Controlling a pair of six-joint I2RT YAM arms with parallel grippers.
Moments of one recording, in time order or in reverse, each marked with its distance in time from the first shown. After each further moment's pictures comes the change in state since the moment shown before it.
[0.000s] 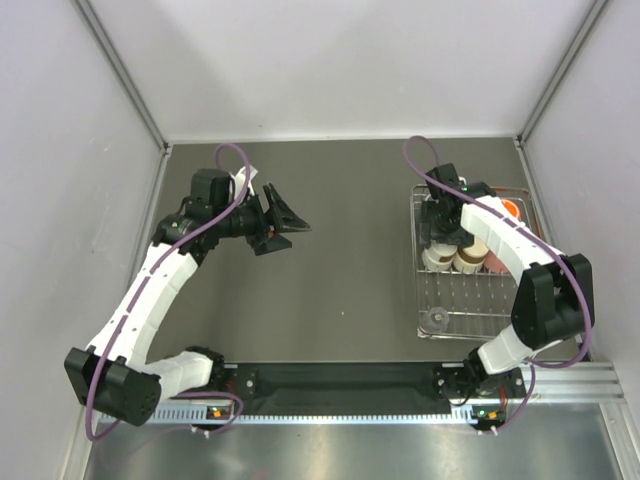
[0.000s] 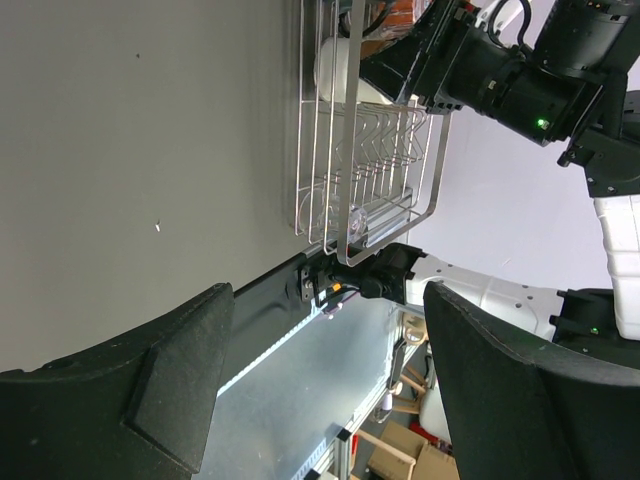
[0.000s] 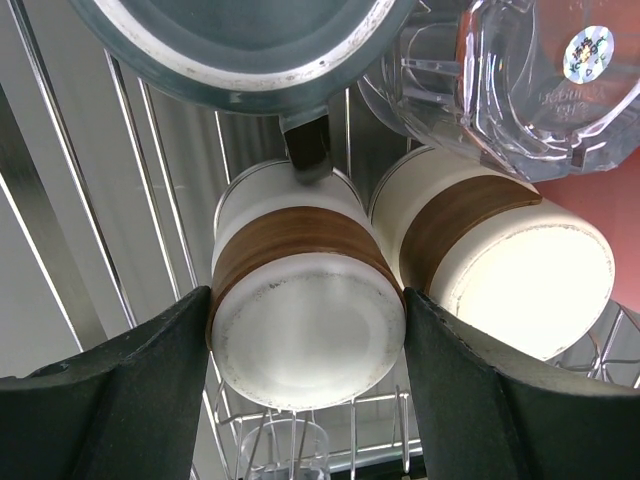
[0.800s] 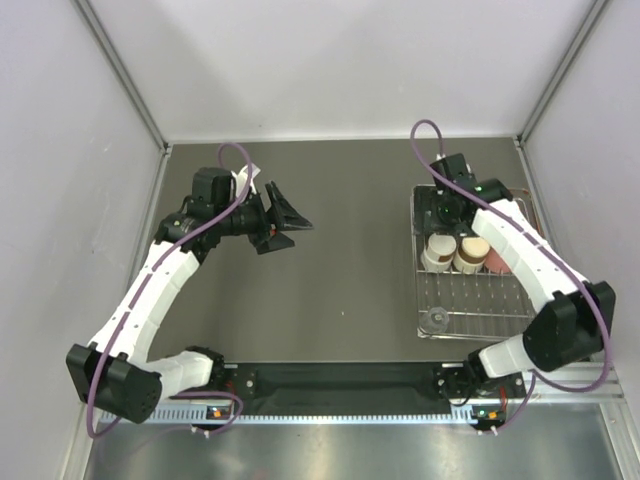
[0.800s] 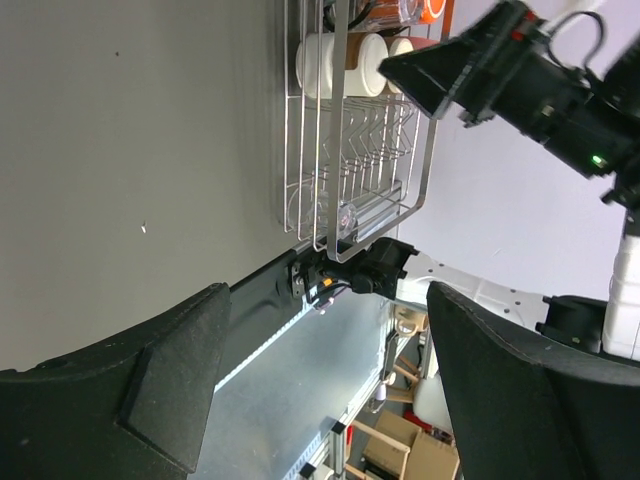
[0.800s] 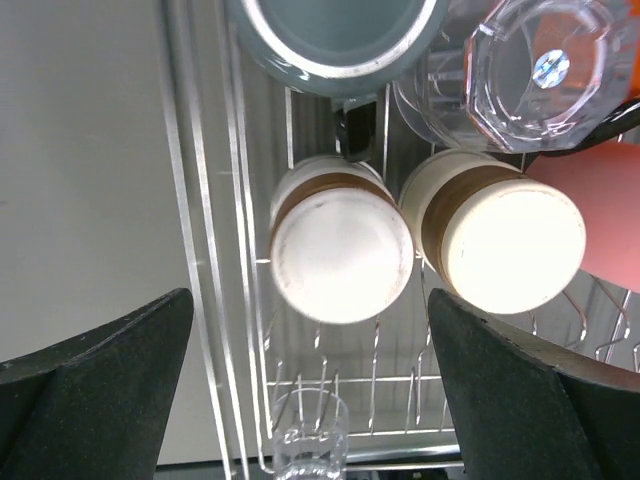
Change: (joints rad) left arm 0.000 0.014 -0.005 0.032 0.034 -0.010; right arm 0.039 -0.106 0.069 -0.046 -0.039 0.001
